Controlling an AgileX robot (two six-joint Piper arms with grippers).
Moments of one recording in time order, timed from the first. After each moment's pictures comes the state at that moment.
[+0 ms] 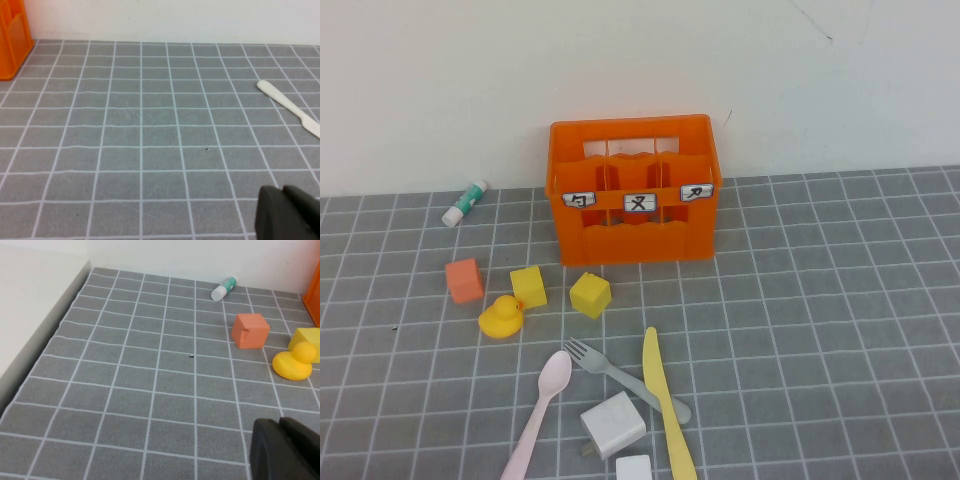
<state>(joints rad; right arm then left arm) 0.04 -0.01 0.03 -0.16 0.41 0.12 0.09 -0.01 0.02 -0.01 0.37 -0.18</state>
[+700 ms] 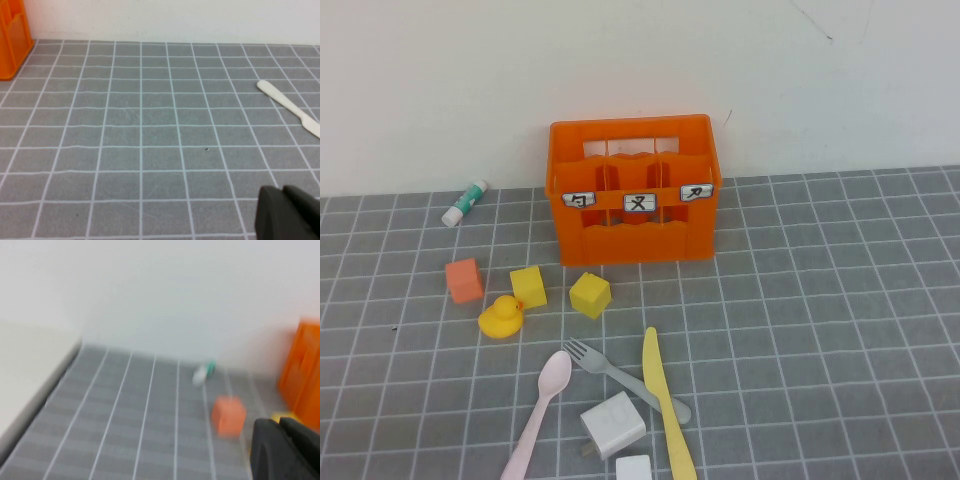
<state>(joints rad) 0.04 -0.01 0.03 -0.16 0.41 0.12 0.09 -0.01 0.03 -0.07 0.14 -0.18</state>
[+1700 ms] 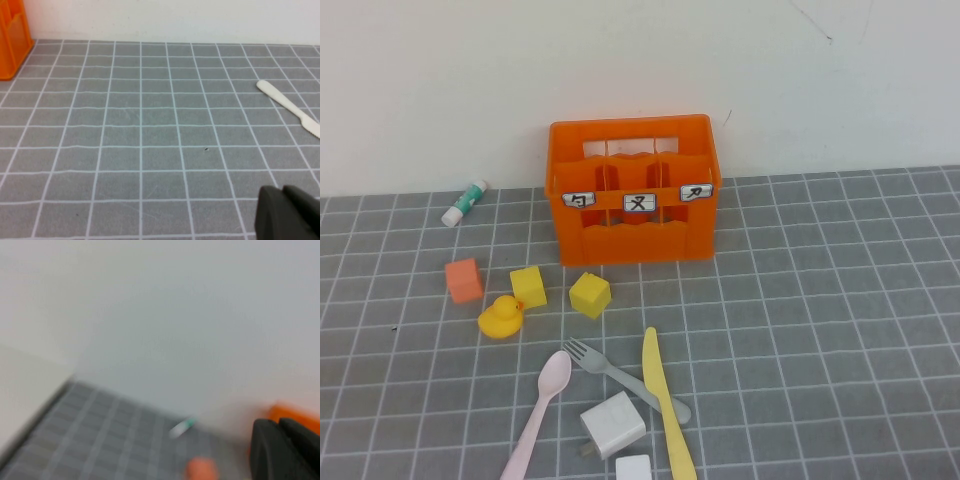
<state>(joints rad) 0.04 -0.01 0.03 -0.16 0.41 0.12 0.09 0.07 -0.25 0.16 0.27 -0.62</state>
